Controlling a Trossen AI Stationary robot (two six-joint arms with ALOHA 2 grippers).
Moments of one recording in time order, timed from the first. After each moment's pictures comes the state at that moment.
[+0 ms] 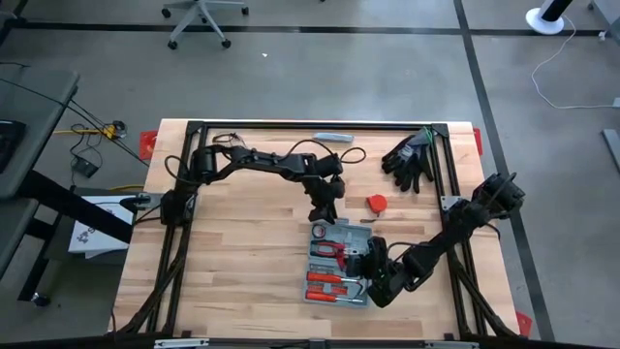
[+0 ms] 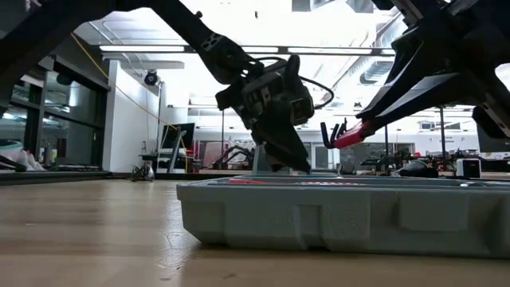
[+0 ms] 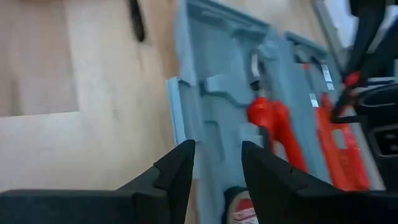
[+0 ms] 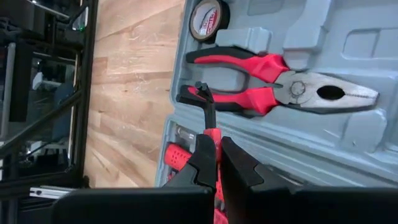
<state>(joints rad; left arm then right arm) 0.23 2.21 1.52 -0.36 0.73 0.12 0.68 1.74 0.94 -0.20 0.72 2.03</state>
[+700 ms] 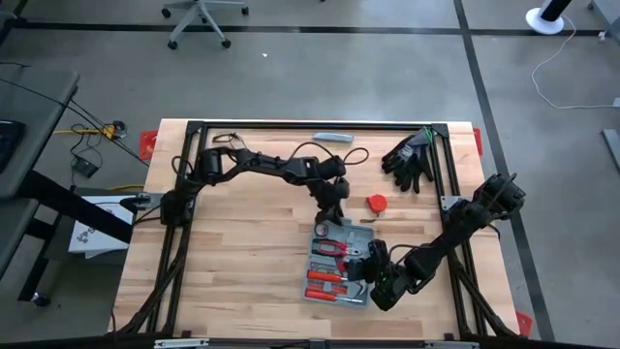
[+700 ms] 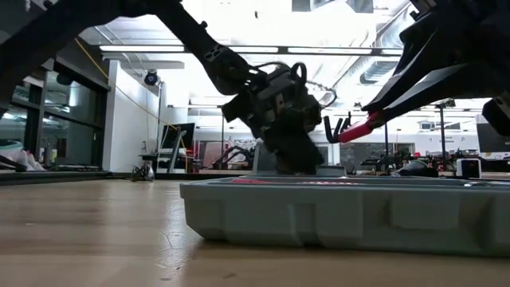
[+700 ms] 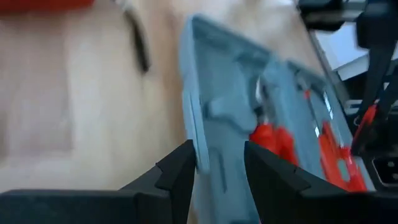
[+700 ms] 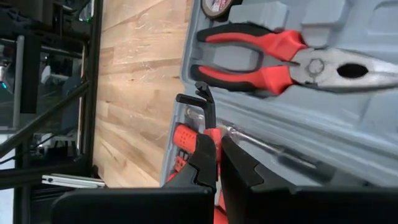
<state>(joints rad) 0.21 2.26 1.52 -0.17 0.78 0.00 0.70 1.74 0.94 -0.16 0.72 2.03</state>
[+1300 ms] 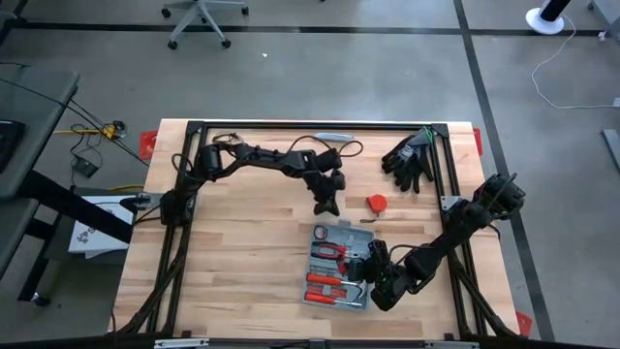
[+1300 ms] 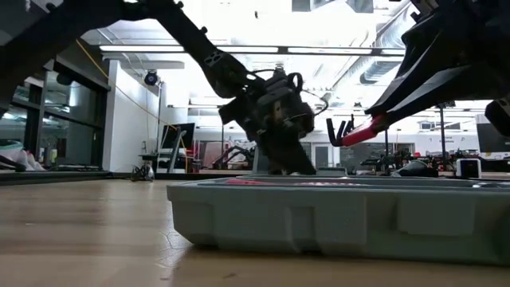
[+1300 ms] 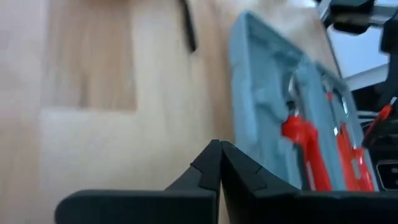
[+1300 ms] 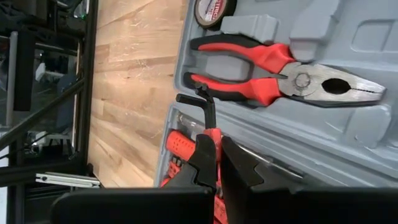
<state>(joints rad) 0.27 2.26 1.52 -0.27 0.77 0.00 0.70 1.74 0.94 -0.18 0.71 2.03</state>
